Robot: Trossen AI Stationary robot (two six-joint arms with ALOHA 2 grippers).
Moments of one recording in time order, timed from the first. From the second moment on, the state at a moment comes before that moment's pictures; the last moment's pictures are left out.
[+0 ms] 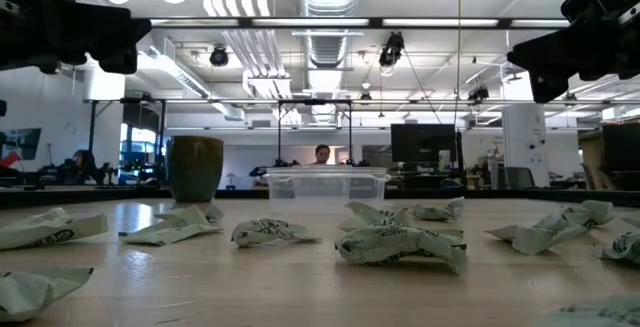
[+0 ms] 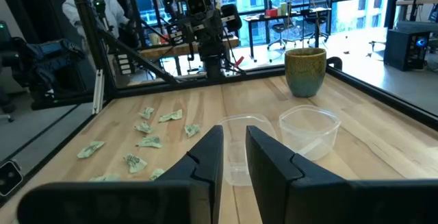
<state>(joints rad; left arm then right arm) -0.05 0.05 0.01 0.12 0.08 0.14 0.04 0.01 0.03 -0.04 0.06 0.17</state>
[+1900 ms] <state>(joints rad) -0.05 0.42 0.28 0.59 0.05 0.32 0.04 0.01 0.11 0.39 0.05 -0.17</state>
